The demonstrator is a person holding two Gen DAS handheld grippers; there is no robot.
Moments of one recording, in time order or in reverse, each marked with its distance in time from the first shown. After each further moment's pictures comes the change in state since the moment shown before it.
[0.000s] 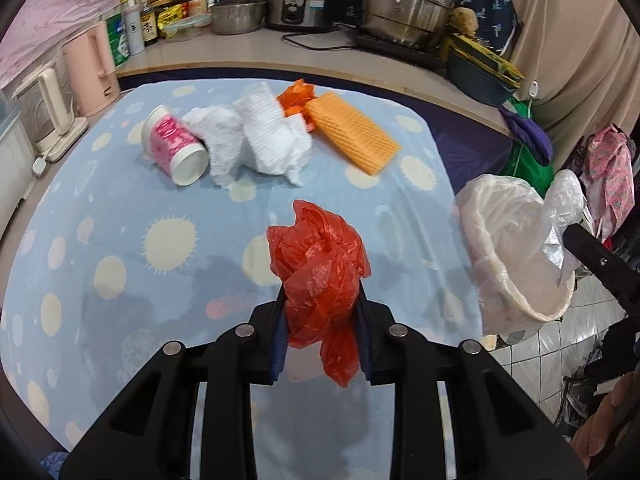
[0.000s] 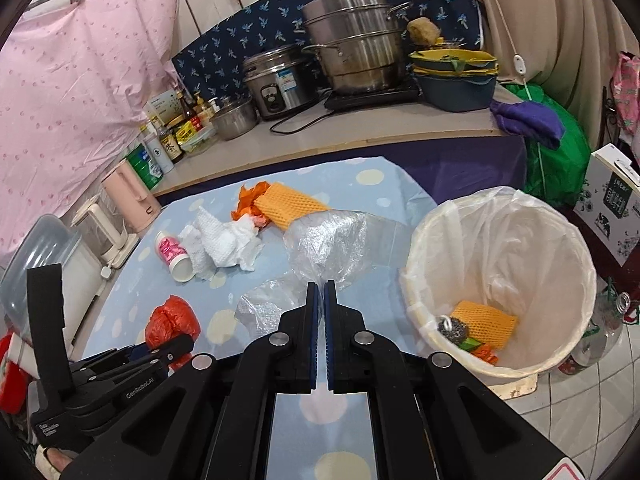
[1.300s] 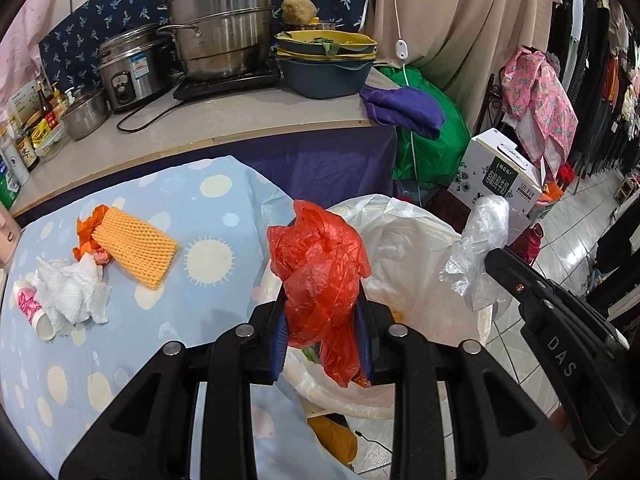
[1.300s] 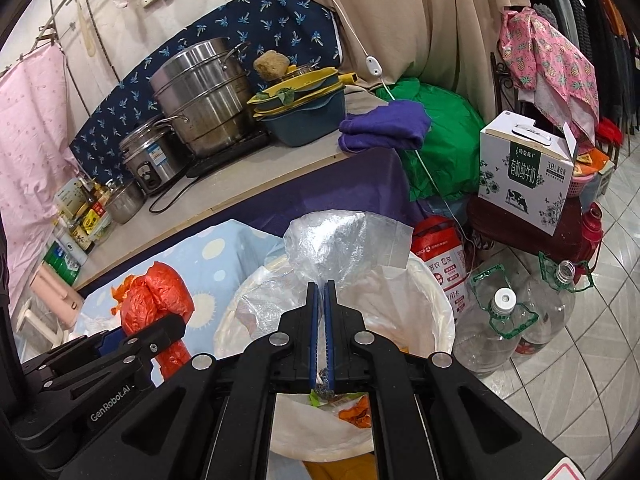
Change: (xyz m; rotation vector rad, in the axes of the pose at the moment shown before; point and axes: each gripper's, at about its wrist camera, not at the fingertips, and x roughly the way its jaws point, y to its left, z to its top) left arm 0.046 -0.232 0.059 0.355 -0.057 -0.140; right arm -0.001 -0.170 0.035 0.251 -0.106 -0.226
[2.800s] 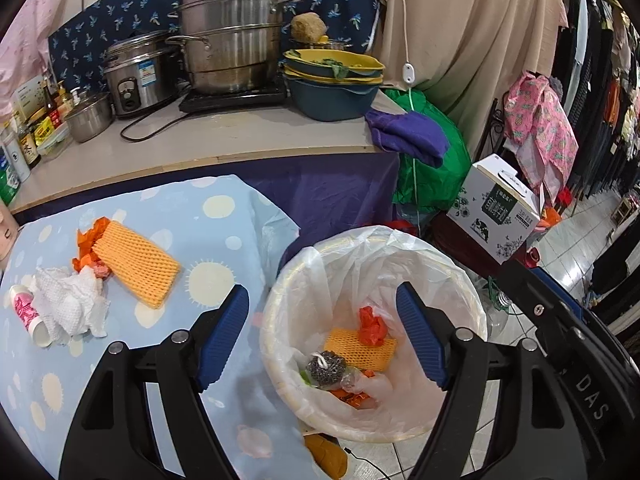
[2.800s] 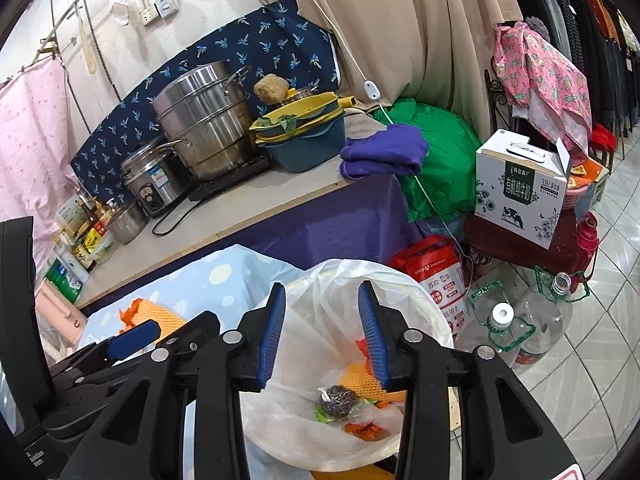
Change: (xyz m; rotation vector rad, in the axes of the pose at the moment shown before) left arm -0.009 0.016 0.016 -0.055 -0.063 -0.008; right arm -0.027 0.020 0.015 0.009 -0.078 0.003
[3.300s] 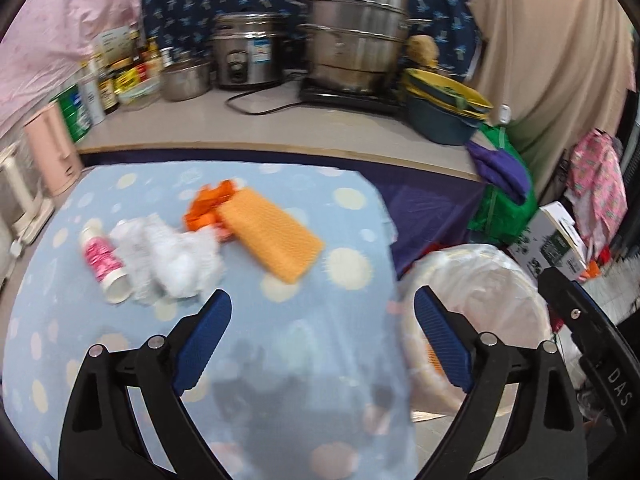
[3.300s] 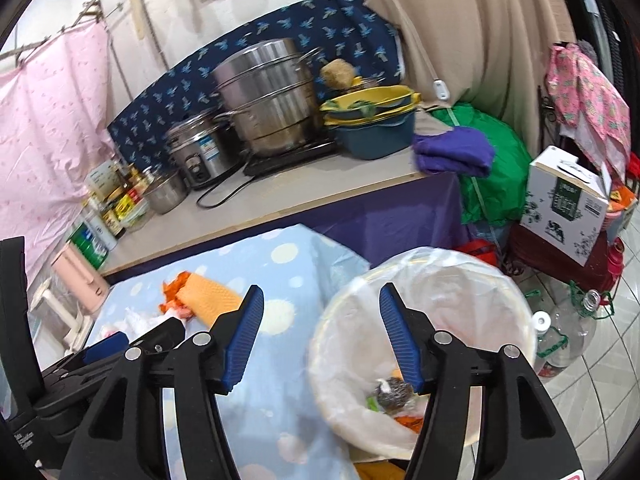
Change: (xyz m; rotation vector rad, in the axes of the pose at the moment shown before) left arm -0.045 0.139 -0.029 -0.223 -0.013 0.181; right arm 0.012 0.105 -0.029 -0.131 0.056 0.107
